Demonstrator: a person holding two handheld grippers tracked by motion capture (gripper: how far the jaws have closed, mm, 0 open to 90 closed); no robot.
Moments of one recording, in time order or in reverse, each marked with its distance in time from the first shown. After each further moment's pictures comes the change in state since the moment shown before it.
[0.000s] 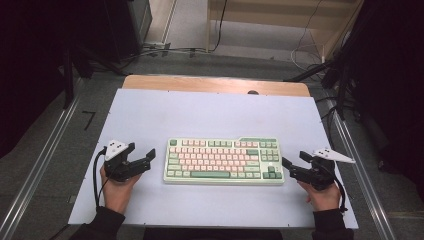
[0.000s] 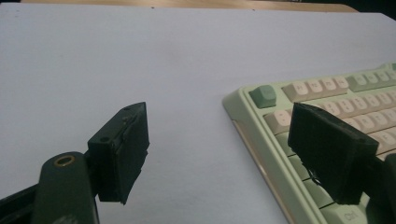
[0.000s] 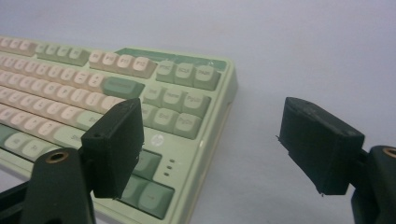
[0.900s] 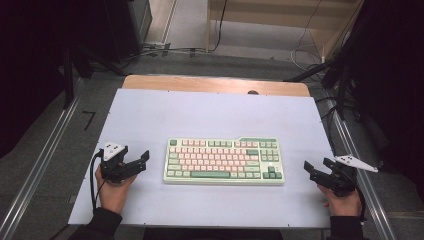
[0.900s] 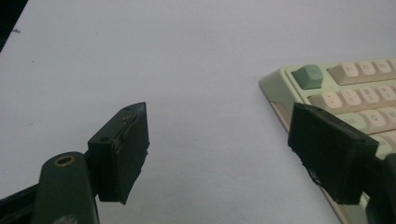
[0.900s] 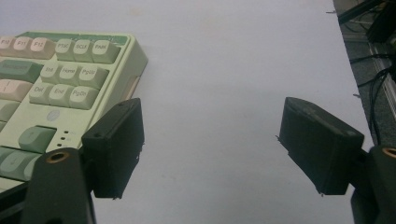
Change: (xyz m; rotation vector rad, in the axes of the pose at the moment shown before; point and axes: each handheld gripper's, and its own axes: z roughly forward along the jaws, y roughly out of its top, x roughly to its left) left arm 0.012 -0.008 0.005 0.054 0.088 -0.019; right arm -0.046 -0.021 -0.021 0.010 -0.172 0.067
